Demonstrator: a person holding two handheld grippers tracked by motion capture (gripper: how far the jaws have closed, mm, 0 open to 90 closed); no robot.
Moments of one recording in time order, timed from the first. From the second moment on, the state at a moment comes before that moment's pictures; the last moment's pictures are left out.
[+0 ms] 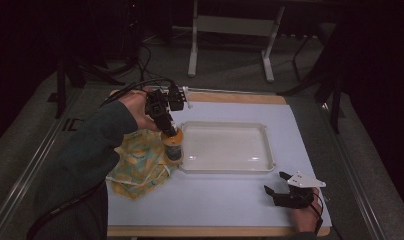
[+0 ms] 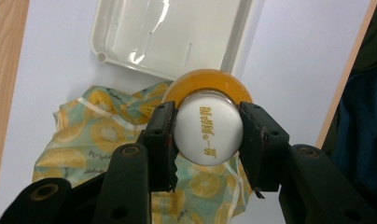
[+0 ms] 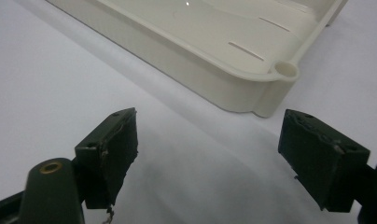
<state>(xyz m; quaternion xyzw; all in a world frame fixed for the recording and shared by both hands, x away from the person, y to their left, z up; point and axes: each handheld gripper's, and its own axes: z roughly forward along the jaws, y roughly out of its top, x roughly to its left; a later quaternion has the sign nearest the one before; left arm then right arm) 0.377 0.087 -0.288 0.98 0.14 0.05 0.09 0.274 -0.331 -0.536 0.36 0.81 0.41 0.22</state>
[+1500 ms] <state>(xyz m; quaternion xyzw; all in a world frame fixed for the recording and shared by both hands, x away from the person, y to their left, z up) 0.384 0.044 -0.307 0.99 0.10 0.06 0.09 0.274 -0.331 -0.536 0.35 0.81 0.41 0.22</state>
